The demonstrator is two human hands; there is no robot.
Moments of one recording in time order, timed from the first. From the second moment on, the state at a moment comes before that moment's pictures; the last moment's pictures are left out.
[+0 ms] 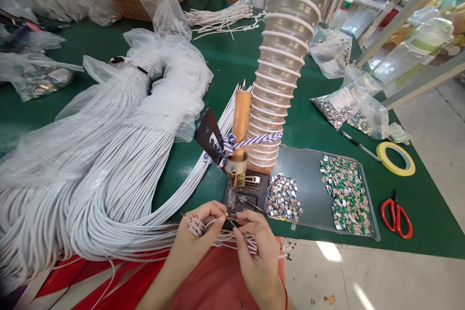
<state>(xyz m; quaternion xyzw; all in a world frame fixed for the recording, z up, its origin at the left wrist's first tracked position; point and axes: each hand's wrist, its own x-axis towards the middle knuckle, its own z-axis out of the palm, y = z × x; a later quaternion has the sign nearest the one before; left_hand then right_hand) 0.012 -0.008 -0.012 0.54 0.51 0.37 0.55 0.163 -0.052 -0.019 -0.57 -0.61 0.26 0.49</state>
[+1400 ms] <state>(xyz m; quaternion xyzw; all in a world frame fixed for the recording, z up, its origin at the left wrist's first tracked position) 0.011 0.008 0.016 0.49 0.51 0.37 0.60 0.163 -0.033 -0.007 -0.54 -0.59 0.32 0.51</state>
